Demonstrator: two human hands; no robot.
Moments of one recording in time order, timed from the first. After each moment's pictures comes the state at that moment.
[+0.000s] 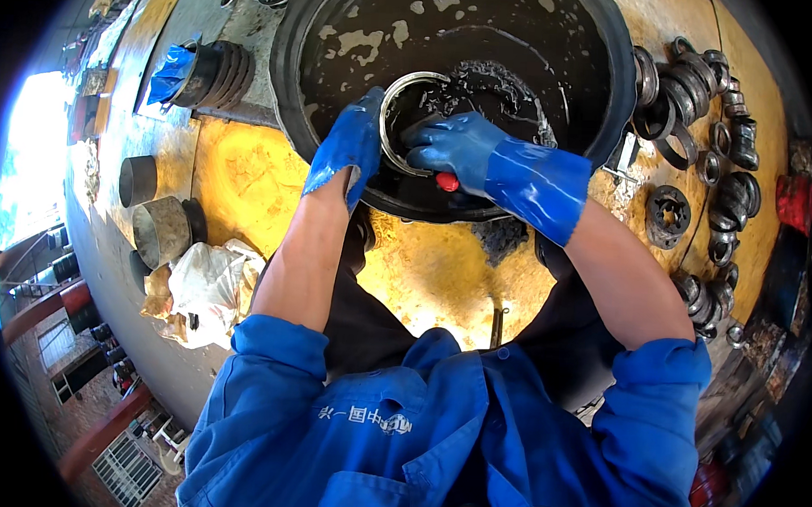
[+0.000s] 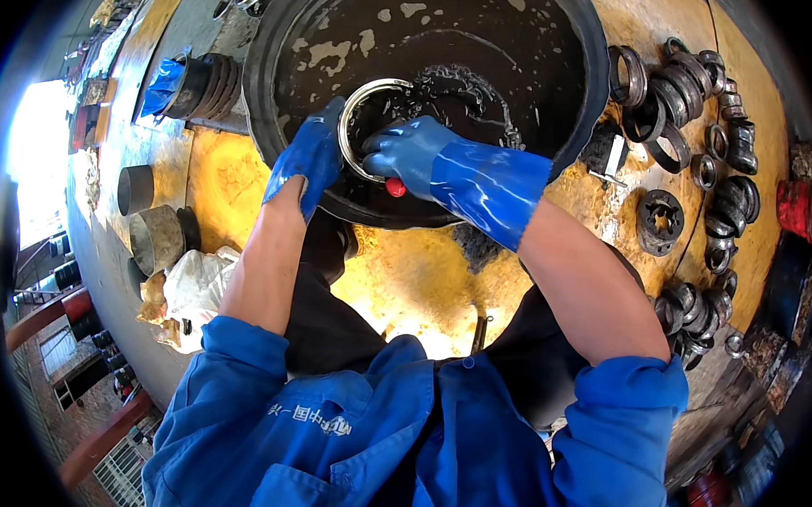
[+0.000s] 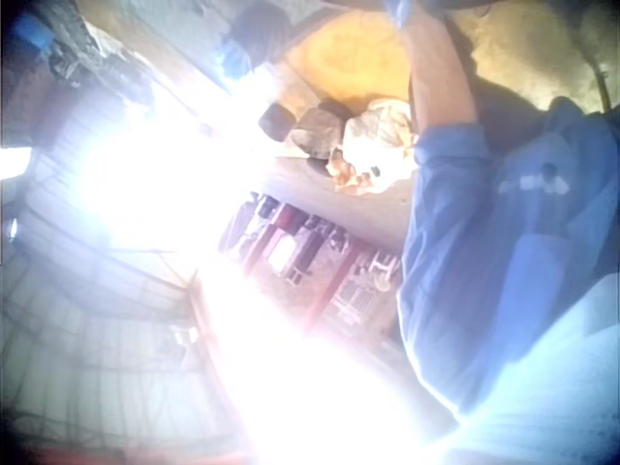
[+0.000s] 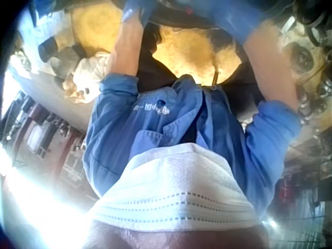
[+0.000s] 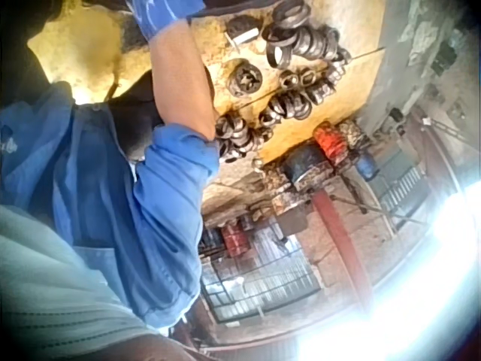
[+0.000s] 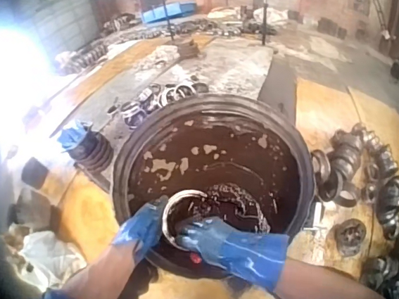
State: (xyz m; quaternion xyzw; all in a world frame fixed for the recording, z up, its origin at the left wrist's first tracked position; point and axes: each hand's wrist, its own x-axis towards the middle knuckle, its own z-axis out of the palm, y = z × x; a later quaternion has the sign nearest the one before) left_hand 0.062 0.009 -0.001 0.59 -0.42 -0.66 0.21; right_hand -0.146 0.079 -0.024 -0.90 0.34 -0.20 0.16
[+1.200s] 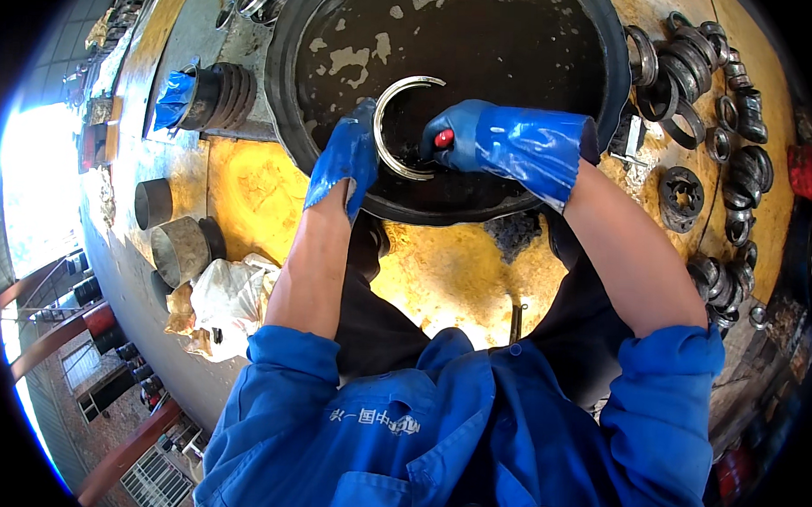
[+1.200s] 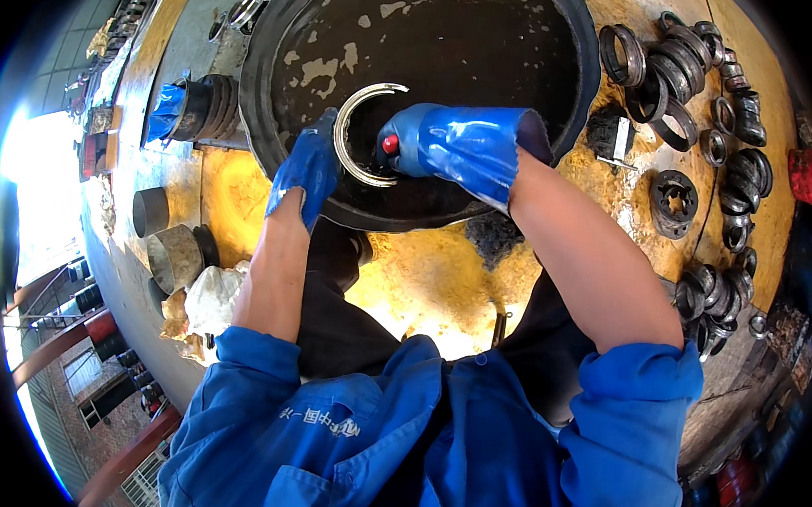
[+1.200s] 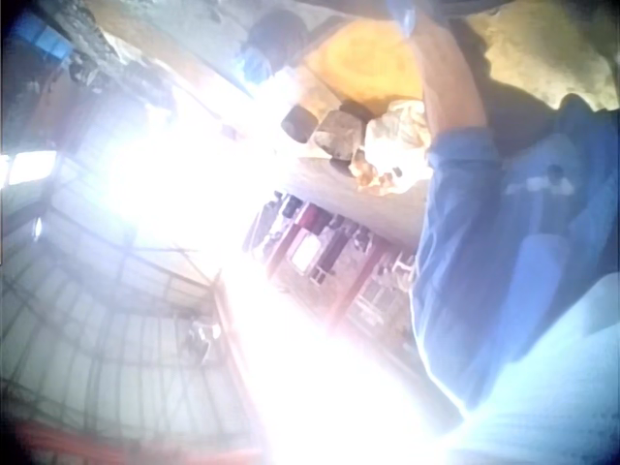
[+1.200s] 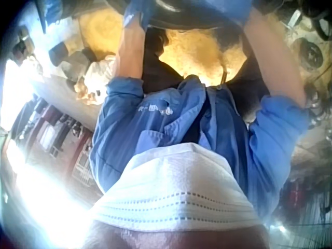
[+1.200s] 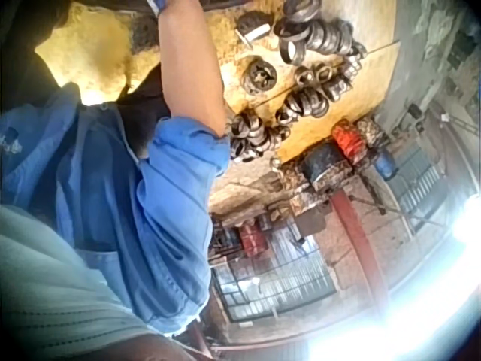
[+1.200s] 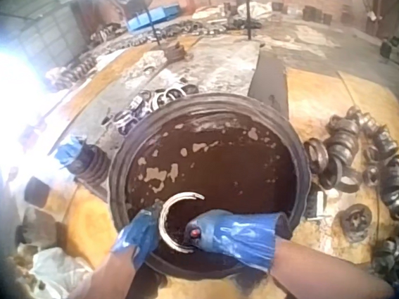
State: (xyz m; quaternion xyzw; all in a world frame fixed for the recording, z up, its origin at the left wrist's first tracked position) left_hand 0.070 0.000 -0.025 0.45 -0.16 -0.82 0.31; right_hand -0.155 0.059 0.010 -0.71 0.53 -0.05 0.46
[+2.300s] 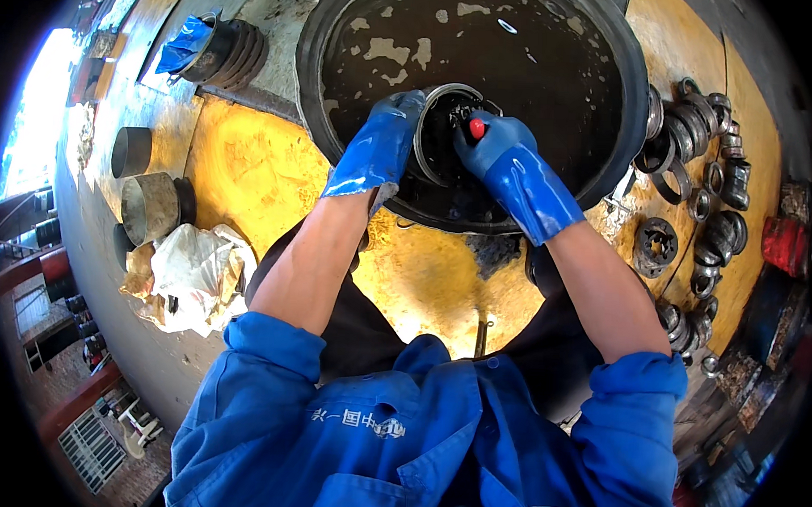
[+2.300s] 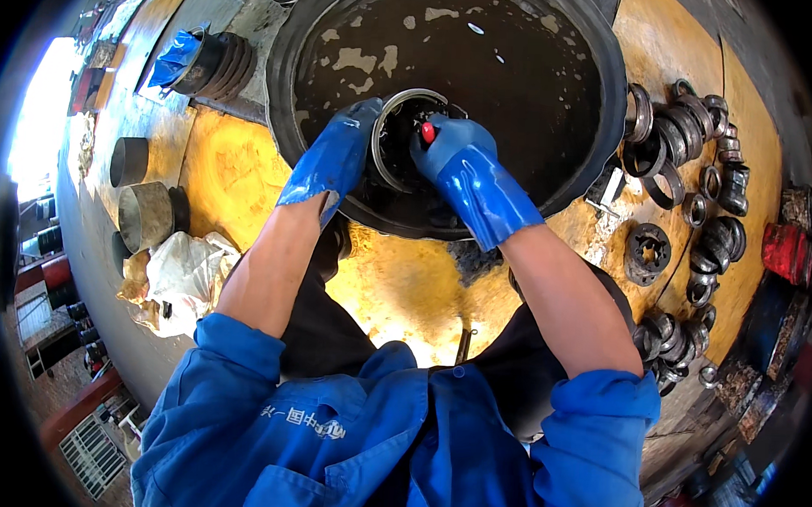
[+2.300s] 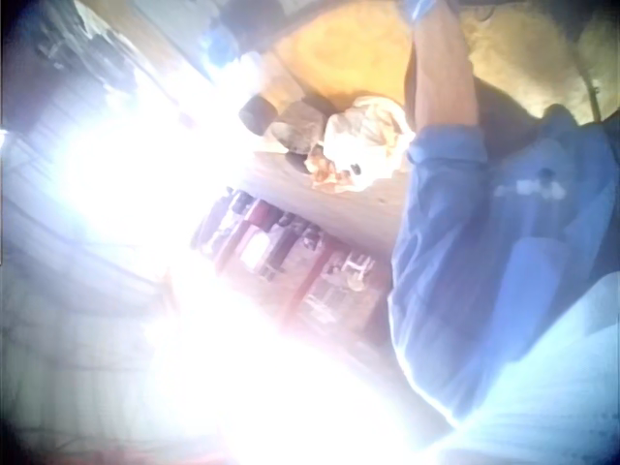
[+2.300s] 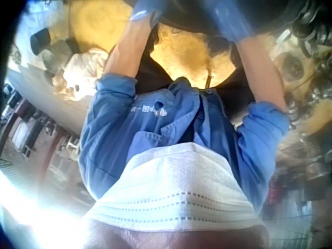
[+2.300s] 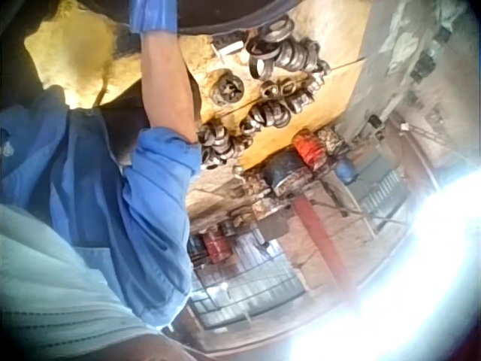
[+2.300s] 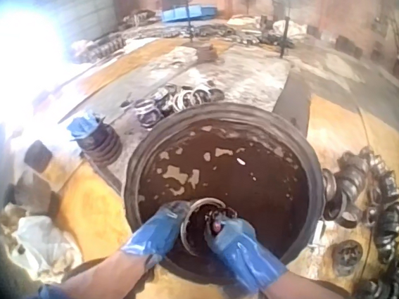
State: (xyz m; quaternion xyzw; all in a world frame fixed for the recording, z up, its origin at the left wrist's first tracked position) left_hand 0.045 0.009 0.007 0.54 -0.45 -0.67 0.24; right_hand -0.127 0.070 -0.003 -0.59 0.74 -0.13 0.28
